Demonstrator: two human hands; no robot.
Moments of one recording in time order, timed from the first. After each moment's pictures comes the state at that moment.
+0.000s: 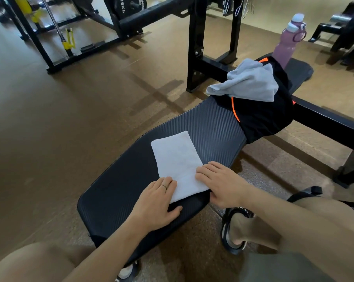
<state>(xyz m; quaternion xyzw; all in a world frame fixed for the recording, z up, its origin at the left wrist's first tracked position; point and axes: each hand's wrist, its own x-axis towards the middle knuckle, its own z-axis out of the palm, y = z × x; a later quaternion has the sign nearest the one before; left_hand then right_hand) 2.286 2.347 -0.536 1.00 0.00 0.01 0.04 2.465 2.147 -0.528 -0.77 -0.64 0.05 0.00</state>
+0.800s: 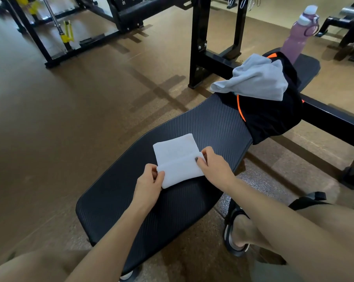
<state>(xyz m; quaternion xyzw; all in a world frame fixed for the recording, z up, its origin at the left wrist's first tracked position) 2.321 2.376 -0.531 0.80 0.37 0.03 0.47 2.480 2.208 -0.531 -0.89 -0.26 0.22 0.30</state>
